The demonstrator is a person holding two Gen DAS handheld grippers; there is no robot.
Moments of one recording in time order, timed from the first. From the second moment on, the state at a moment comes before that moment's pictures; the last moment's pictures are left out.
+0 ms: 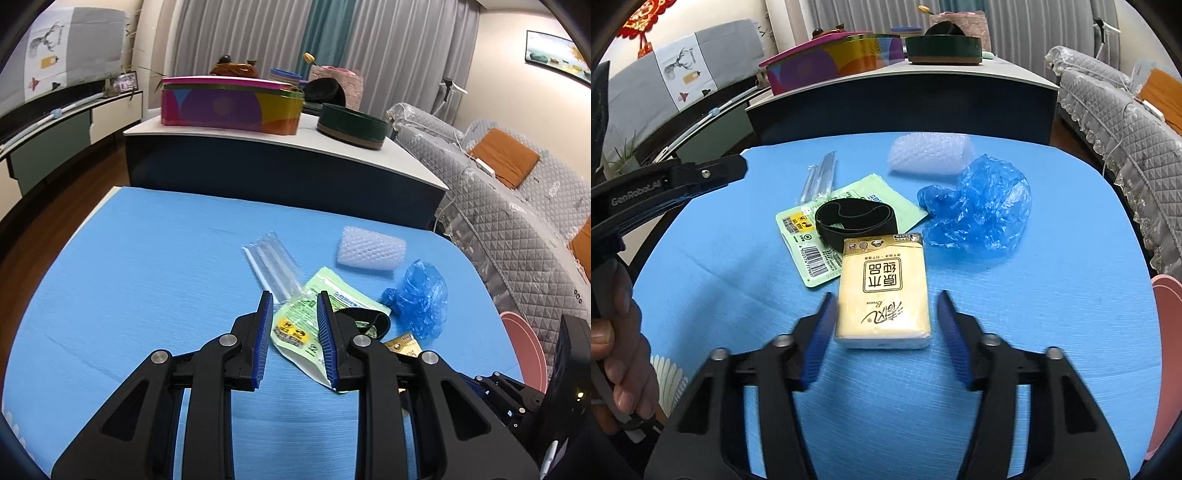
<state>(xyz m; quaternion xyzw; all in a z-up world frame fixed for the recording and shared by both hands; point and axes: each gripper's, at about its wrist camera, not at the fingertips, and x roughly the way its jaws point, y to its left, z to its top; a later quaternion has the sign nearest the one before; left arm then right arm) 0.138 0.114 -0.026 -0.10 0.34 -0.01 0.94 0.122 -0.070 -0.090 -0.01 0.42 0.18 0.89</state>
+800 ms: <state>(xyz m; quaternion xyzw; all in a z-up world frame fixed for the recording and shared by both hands) 0.147 0.112 -0.038 -0.10 0.35 -0.01 0.93 0.128 -0.064 -0.097 -0.02 0.43 0.18 0.88</state>
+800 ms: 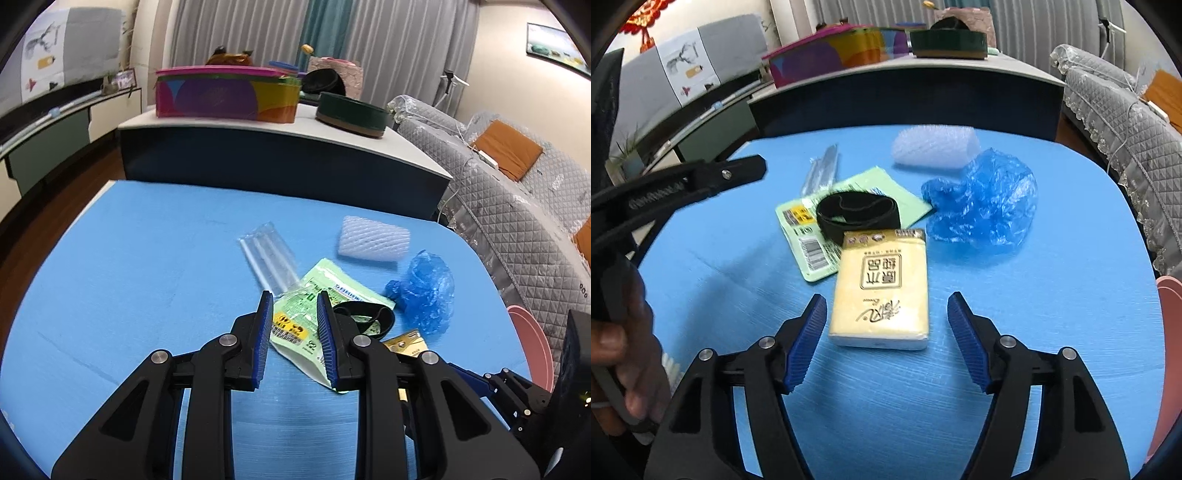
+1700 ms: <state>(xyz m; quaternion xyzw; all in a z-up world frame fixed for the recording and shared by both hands) 0.188 0.042 -0.085 -0.04 0.42 0.01 0.91 0.111 -0.163 -0.082 0.04 0.41 0.12 0.90</state>
